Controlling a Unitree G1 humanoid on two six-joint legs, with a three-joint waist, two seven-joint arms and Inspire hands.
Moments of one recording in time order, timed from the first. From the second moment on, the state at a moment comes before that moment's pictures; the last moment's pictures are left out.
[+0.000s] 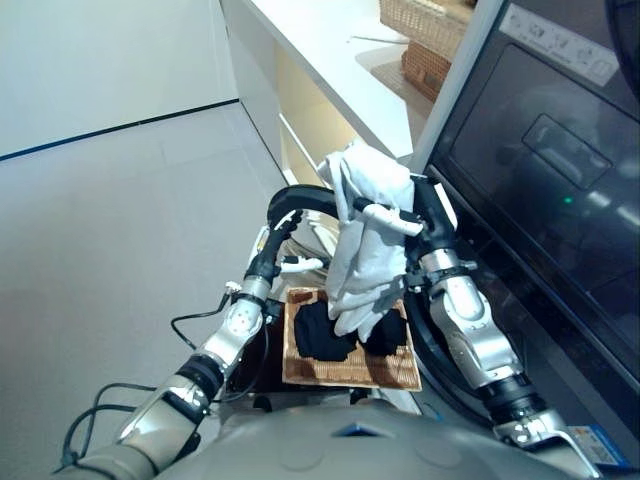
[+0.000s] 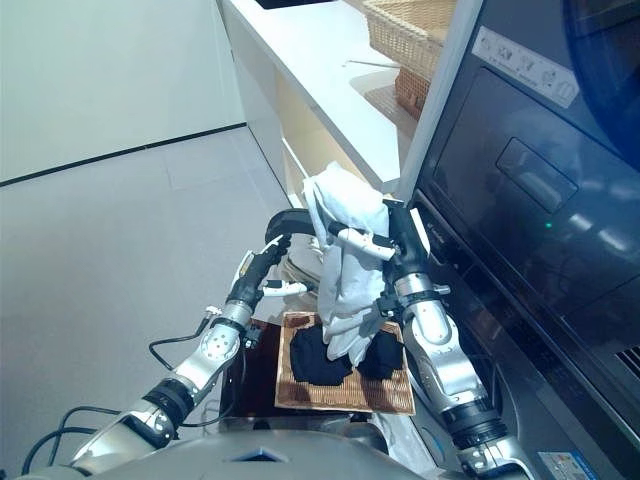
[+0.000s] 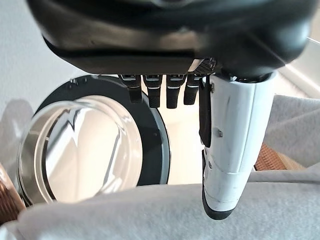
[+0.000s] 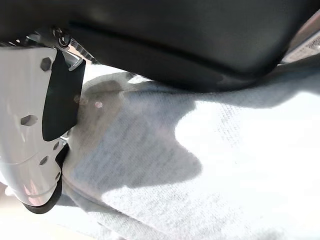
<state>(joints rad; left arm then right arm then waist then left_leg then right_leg) -0.17 0.23 -0.55 0.69 -0.14 -0.36 0.23 0.02 -0.41 0.27 0.01 0.41 -0.21 -0.11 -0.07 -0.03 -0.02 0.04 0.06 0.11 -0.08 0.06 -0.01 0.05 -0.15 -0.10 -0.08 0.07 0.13</state>
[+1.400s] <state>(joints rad) -0.15 0.24 -0.55 0.71 -0.65 -0.31 -0.26 -0.14 -0.41 0.29 0.01 0.53 -0.19 0.03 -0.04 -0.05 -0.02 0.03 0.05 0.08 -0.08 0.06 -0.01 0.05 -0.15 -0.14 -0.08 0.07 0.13</state>
